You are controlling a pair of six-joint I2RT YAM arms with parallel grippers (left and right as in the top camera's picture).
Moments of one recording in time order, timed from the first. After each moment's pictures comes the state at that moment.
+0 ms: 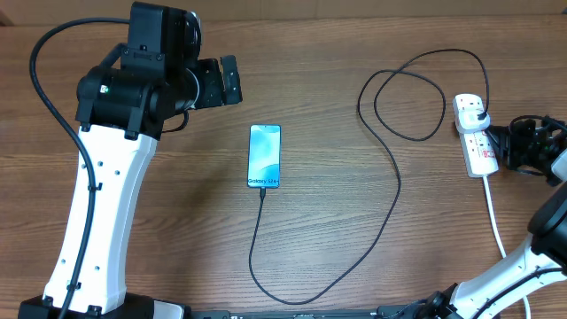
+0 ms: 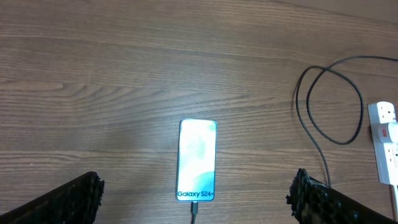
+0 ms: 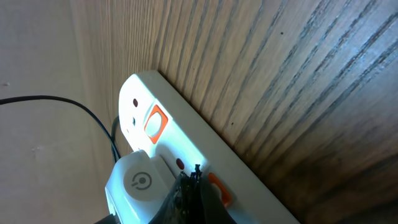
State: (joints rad) left arm -0.22 1.59 1.87 -1.19 0.07 -0.35; right arm -0.70 2.09 1.25 -0.26 -0.75 0.61
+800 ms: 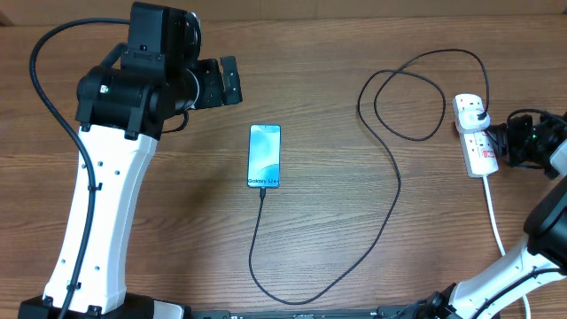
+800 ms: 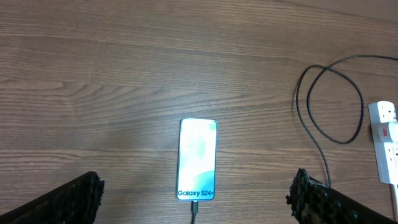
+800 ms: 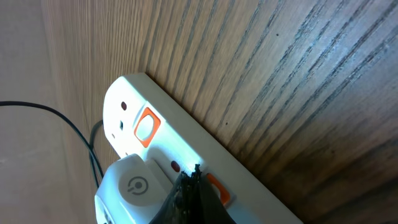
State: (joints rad) left arm -0.22 1.59 1.87 -1.19 0.07 -0.35; right arm -0.66 2.07 1.29 -0.37 -0.63 0.59
